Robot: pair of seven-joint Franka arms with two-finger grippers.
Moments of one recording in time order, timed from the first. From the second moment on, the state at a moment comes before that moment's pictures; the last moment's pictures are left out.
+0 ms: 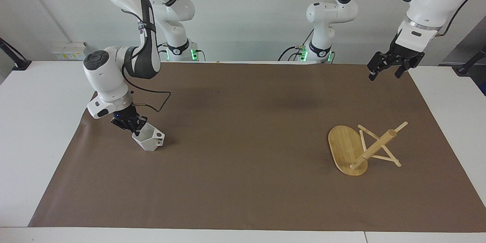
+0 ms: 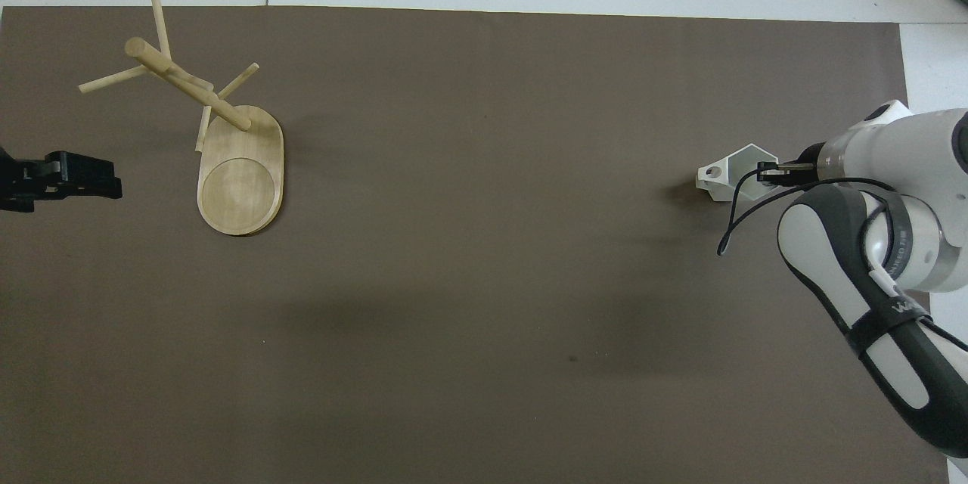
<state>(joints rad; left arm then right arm) 0.05 -0.11 -0.10 -1.74 -0.03 1.69 -0.15 -0.07 0.19 -0.02 -2.02 0.02 2.35 -0.04</state>
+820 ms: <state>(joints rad) 0.06 -0.11 -0.09 -1.74 -0.14 1.61 -0.40 -0.06 0.19 0.00 -1.83 0.03 2.08 -0.04</state>
